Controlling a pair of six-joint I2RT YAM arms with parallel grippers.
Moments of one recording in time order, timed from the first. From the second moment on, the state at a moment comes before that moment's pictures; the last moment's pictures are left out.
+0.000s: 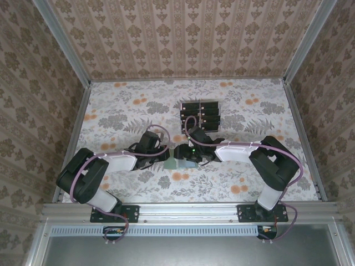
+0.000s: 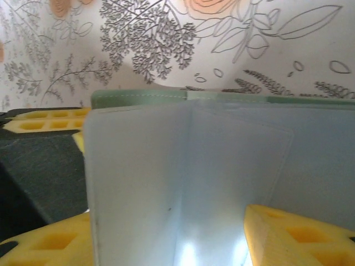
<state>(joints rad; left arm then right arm) -0.64 1.51 0.53 0.15 0.21 -0.65 0.76 1.72 0.89 -0.05 -0.26 0.87</state>
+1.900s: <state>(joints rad) -0.46 1.21 0.40 -0.13 -0.19 -0.79 0.86 2.08 1.42 -0.27 -0.36 0.82</state>
